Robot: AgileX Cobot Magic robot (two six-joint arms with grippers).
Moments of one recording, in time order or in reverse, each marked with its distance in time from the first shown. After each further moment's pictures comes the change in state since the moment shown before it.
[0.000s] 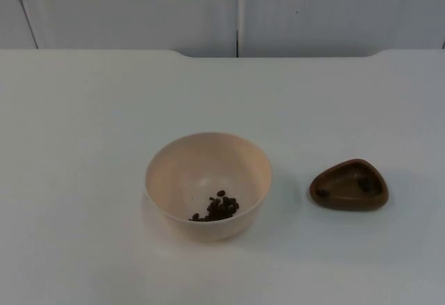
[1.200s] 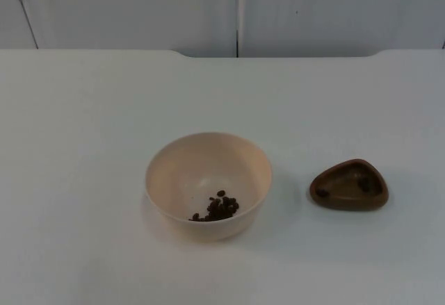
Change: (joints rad) right arm -0.235 0.000 0.000 0.000 0.000 0.000; left arm 0.367 0.000 0.000 0.000 0.000 0.000
